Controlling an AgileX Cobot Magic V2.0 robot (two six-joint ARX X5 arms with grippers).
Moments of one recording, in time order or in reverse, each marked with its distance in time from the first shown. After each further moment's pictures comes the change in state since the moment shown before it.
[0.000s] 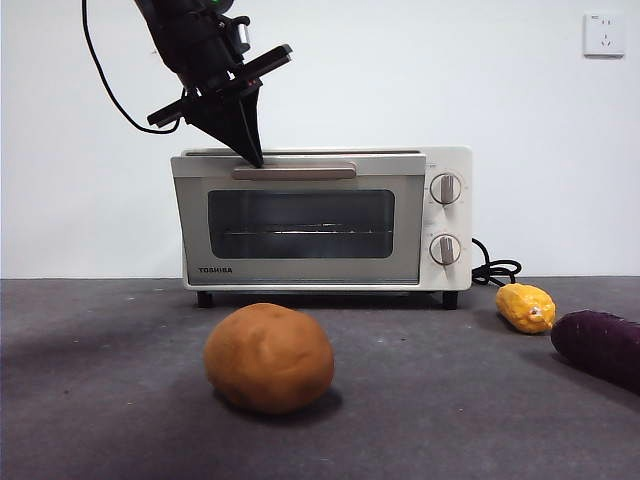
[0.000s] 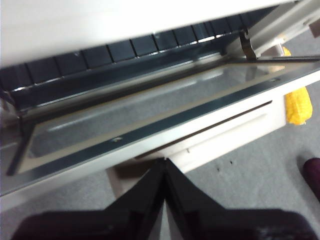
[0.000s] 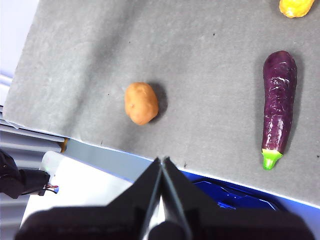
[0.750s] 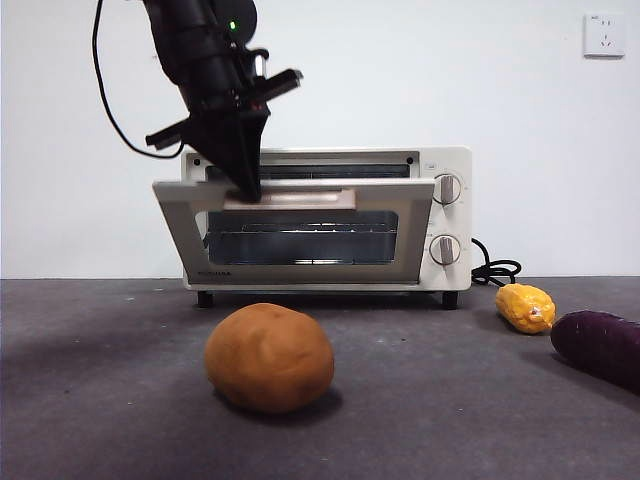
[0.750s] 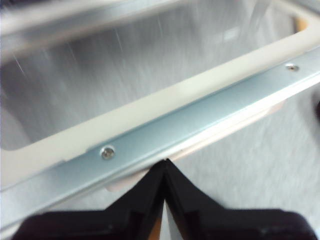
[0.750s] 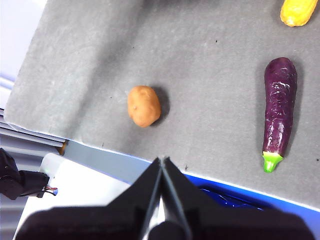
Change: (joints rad) left arm -0.037 0.041 -0.015 -0.174 -0.019 0.026; right arm 0.000 -0.047 0.000 0.000 0.000 0.003
